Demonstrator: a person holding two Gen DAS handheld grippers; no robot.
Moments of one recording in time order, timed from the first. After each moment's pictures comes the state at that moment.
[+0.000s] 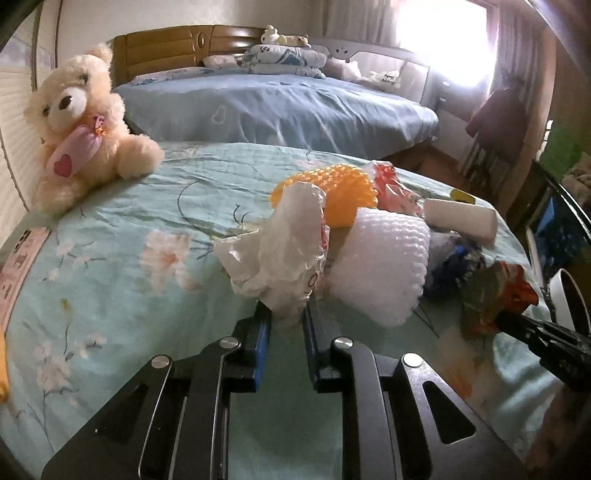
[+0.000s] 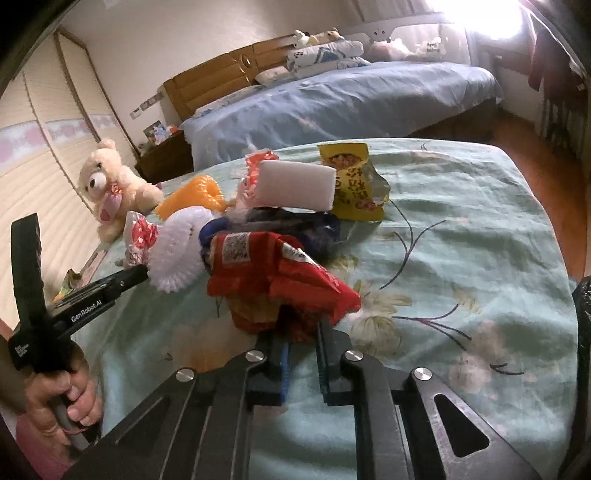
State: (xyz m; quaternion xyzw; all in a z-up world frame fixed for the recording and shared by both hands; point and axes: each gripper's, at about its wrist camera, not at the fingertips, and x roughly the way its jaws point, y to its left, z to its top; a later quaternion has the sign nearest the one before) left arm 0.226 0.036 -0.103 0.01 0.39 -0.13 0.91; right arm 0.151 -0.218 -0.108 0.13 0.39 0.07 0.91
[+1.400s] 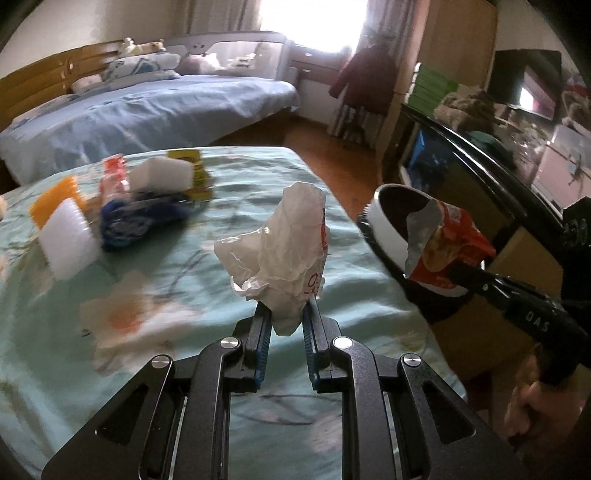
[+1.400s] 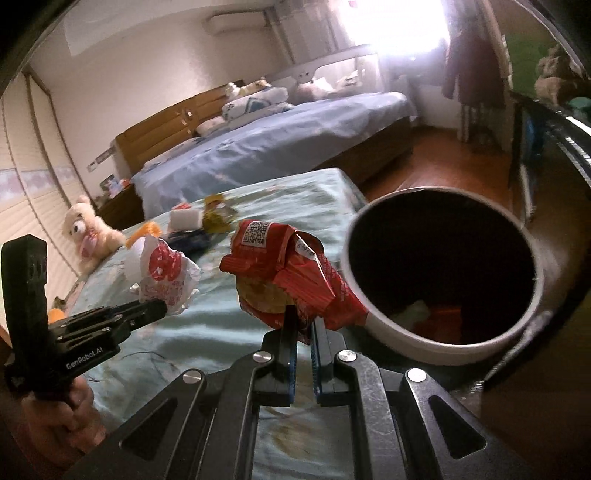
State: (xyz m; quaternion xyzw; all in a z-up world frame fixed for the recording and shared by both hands) left arm 0.094 -0.143 -0.077 0.06 0.38 -0.36 0.85; right arm -0.020 -0.337 -0.067 0.16 0.33 -0.07 0.93
